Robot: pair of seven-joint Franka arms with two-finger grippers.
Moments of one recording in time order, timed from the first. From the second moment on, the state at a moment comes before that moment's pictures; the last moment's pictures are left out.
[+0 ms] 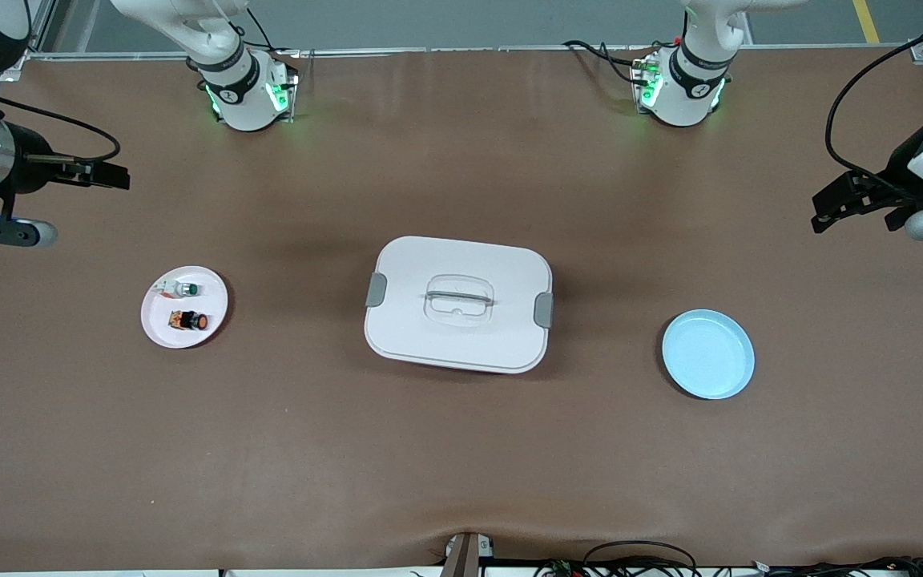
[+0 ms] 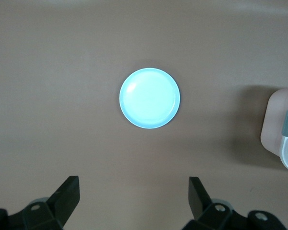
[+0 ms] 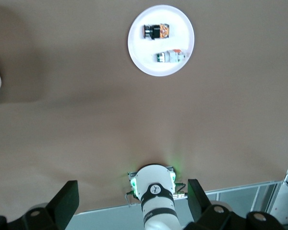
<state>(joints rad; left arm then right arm) 0.00 -0.02 -0.06 -1.62 0.01 1.65 -0.08 0.06 0.16 0.03 -1.35 -0.02 1.13 0.19</state>
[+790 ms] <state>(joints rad) 0.00 -0.02 -0.06 -1.62 0.01 1.65 -0.08 0.06 0.12 0.02 -1.39 -0.02 1.24 0.12</state>
